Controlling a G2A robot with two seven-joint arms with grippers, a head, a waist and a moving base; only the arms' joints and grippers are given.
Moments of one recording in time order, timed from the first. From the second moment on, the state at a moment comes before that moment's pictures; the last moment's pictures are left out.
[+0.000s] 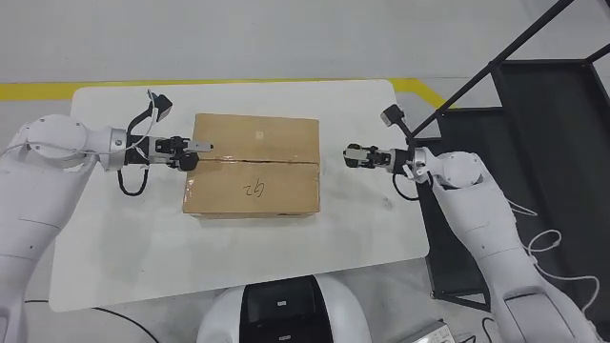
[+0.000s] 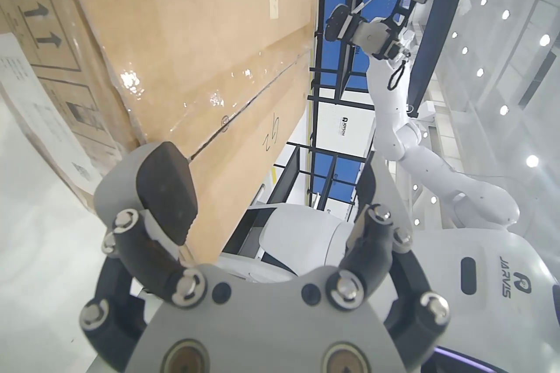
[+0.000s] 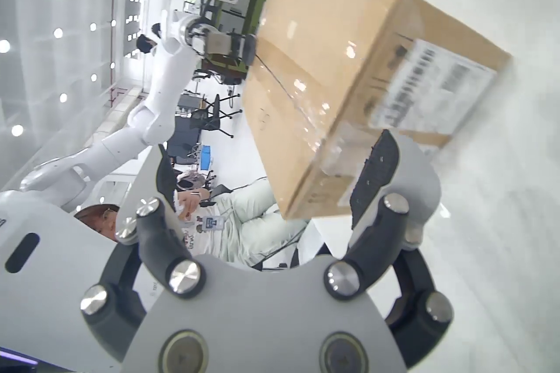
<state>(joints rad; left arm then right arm) 0.68 -0.89 -0.92 -1.12 -0.35 -0.18 -1.34 -1.14 -1.07 1.35 -1.20 0.23 -0.56 1.17</state>
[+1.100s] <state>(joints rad) 0.68 -0.89 -0.92 -1.12 -0.35 -0.18 -1.34 -1.64 -1.05 1.36 -1.37 0.29 -0.30 0.71</state>
